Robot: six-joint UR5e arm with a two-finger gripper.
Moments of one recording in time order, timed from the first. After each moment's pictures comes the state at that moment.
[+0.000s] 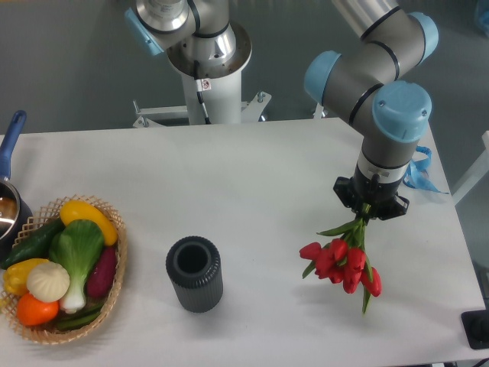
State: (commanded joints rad) arm 2.70 -1.98 -1.50 -1.12 1.54 1.17
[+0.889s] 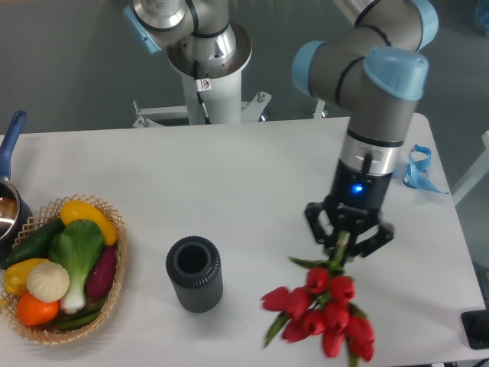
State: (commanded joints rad) arm 2.60 -1.96 -1.44 -0.76 0.76 0.79
